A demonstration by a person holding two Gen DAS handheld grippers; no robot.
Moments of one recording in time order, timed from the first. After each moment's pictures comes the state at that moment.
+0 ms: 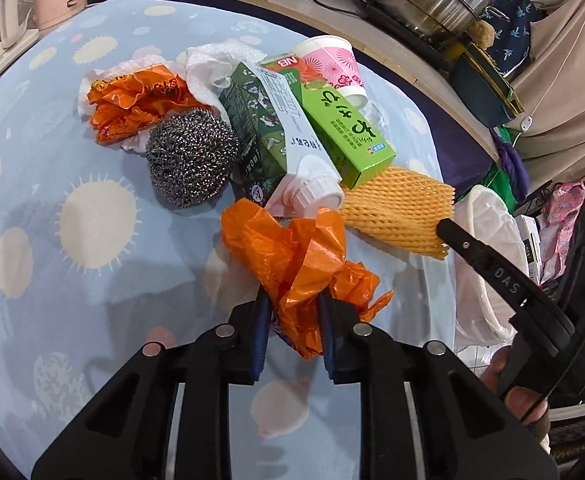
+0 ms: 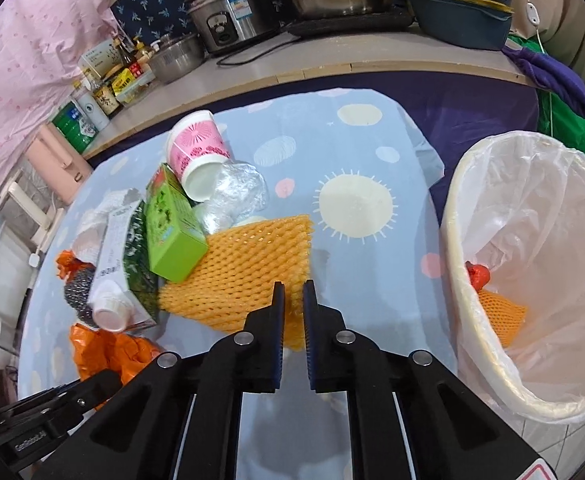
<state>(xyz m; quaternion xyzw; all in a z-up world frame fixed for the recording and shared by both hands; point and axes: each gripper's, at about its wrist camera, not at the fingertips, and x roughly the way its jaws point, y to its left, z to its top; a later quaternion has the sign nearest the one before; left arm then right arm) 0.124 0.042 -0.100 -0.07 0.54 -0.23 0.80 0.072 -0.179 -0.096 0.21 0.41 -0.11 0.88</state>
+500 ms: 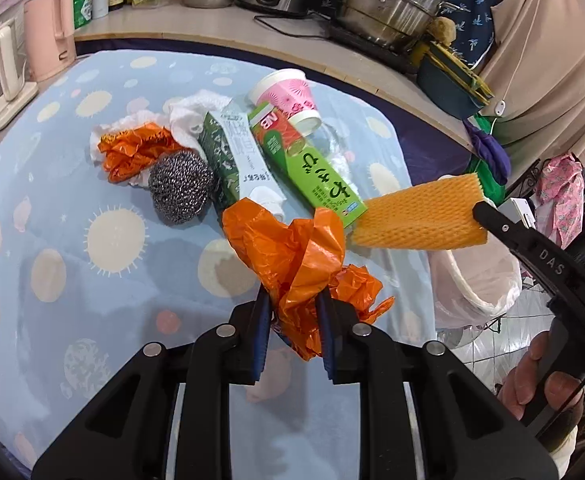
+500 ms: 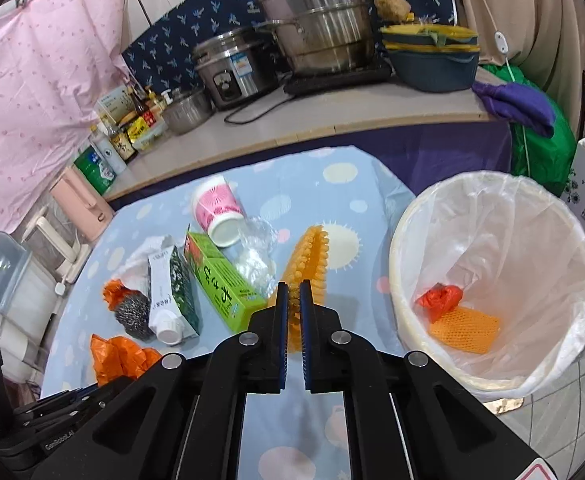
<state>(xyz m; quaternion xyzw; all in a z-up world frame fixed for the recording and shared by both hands) 0.085 0.034 -0.053 -0.03 0.49 -0.25 0.83 0.012 -0.189 -0.027 0.21 0.34 -0.12 0.91</state>
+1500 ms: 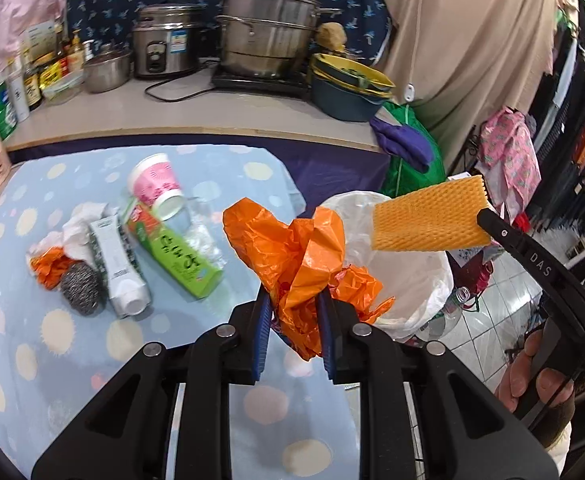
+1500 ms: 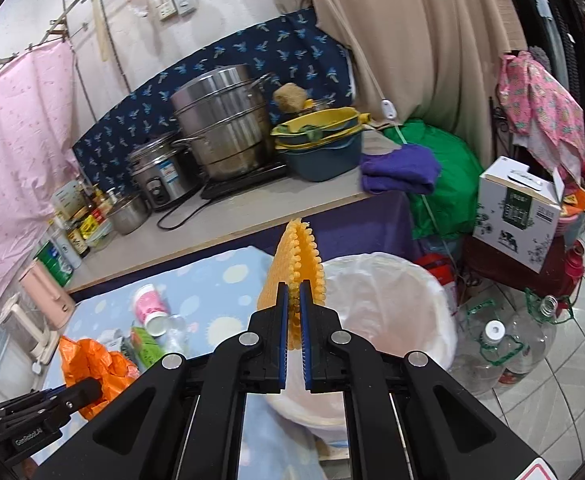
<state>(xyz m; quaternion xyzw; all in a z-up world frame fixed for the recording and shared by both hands) 0.033 -0.081 0.020 0.05 0.41 -0.36 0.84 -0.099 -0.291 0.023 0.23 0.22 -0.27 0.91</state>
